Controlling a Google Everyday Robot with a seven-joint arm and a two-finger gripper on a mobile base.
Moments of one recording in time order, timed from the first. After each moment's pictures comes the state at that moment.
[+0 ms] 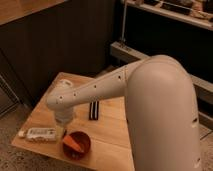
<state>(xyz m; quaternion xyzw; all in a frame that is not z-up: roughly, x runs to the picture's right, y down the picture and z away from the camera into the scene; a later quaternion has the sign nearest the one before) -0.209 0.170 0.734 -0.34 0.02 0.28 0.90</state>
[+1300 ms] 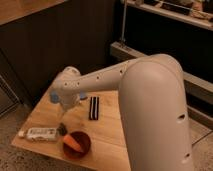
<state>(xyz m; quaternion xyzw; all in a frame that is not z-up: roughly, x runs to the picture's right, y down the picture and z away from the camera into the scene) -0.197 0.110 0.777 -0.29 0.06 0.46 0.84</state>
